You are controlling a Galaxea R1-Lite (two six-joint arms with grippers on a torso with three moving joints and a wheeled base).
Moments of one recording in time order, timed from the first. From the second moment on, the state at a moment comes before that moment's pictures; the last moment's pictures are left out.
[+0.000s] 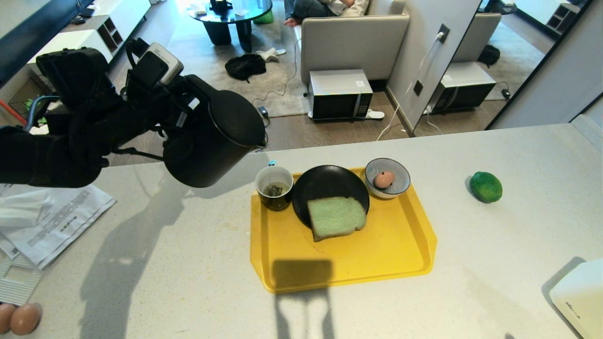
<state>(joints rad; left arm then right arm) -0.13 1.84 -1.35 -0.71 -0.17 0.69 0.00 0.00 0.00 -0.01 0.00 0.00</state>
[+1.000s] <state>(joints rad) -0.15 1.86 -1.37 -0.69 -0.20 0.82 0.00 0.00 0.00 -0.01 0.00 0.00</state>
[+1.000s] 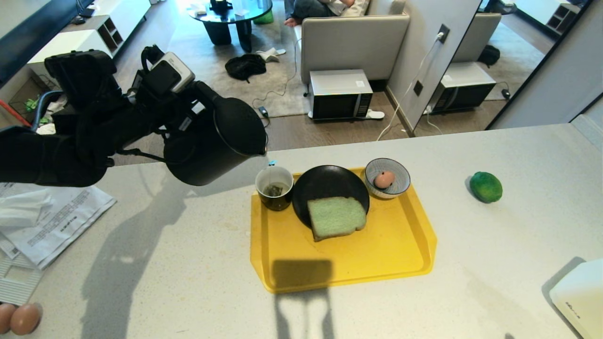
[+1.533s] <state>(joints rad) -0.17 1.88 -1.43 -0.64 -0.20 0.94 0.00 0.00 0.00 -0.01 0.00 0.00</state>
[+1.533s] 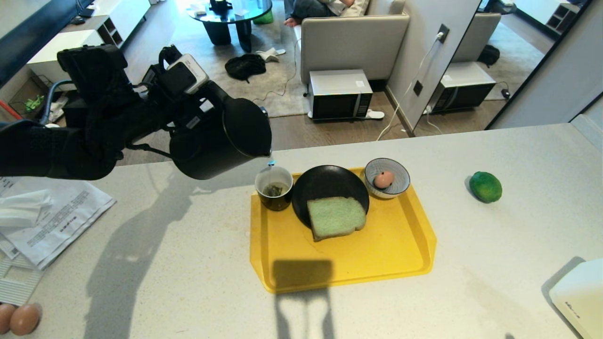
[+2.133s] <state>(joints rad) -0.19 1.88 -1.43 -0.64 -0.22 1.02 0.00 0.00 0.00 -0.01 0.00 0.00</state>
